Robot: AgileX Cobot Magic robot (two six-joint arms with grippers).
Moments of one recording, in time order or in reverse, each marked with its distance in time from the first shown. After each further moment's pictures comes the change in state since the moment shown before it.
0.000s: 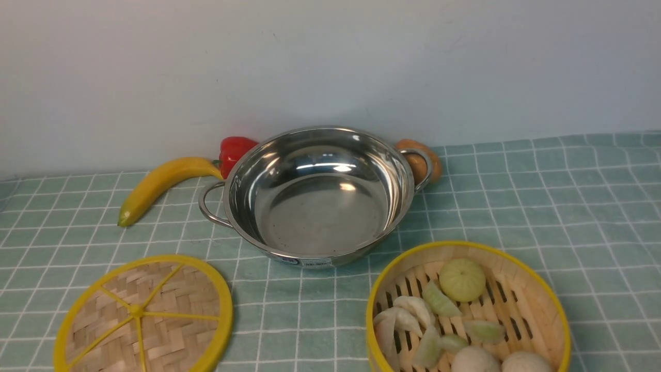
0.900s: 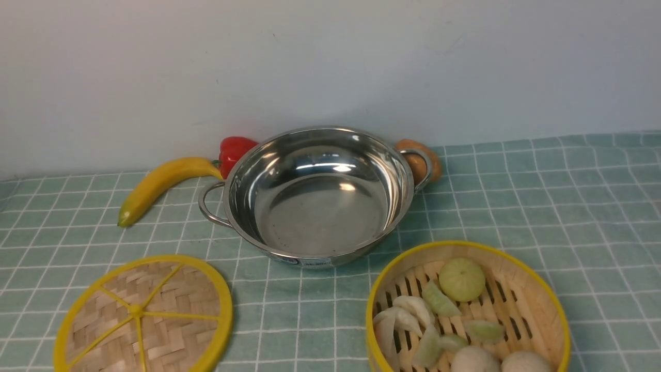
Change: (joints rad) right arm 0.000 0.491 -0.837 -0.428 0.380 -0.166; left arm 0.000 0.259 -0.418 0.481 0.257 -0.183
